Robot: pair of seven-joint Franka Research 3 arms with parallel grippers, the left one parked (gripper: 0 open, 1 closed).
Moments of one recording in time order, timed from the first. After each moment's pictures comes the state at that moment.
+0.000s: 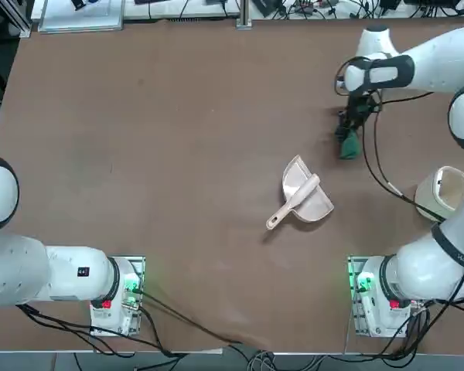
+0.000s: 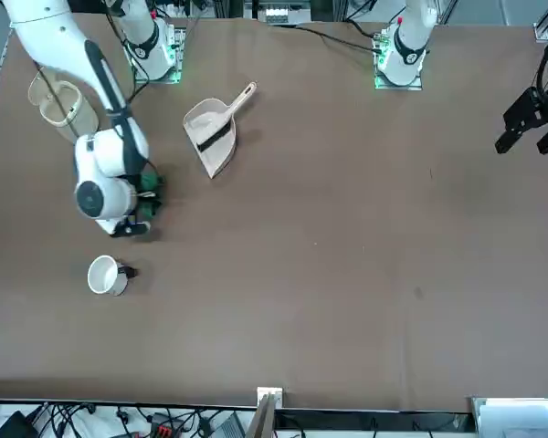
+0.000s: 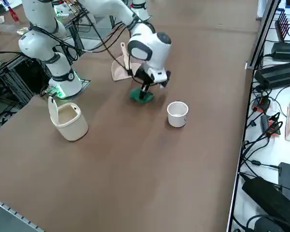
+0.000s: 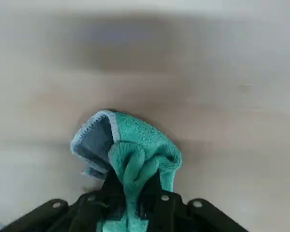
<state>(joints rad) -0.02 0.46 0.20 -2.06 -0.08 2.16 0.17</state>
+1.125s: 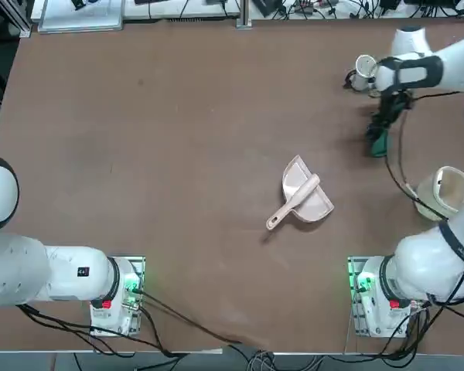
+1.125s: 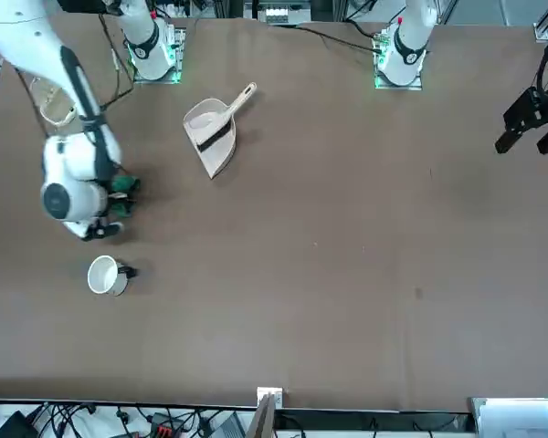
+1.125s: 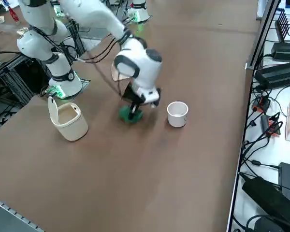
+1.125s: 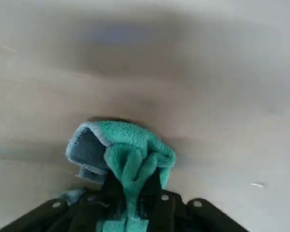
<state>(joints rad) -0.28 0.47 0.11 -2.05 -0.32 2.16 -0.20</state>
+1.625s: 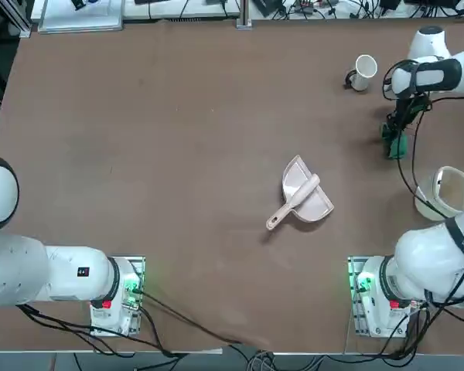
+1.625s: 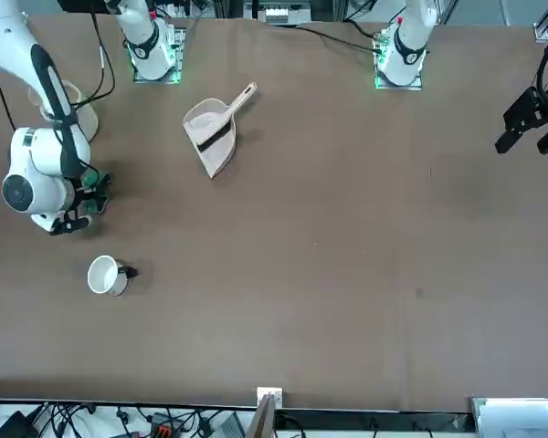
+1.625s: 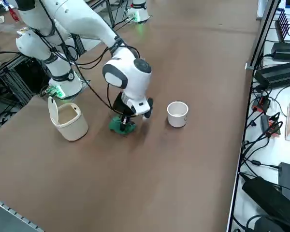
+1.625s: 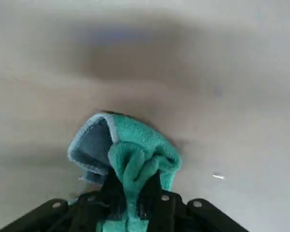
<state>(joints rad) -0.36 0.47 0.18 -2.06 -0.37 2.17 -0.14</state>
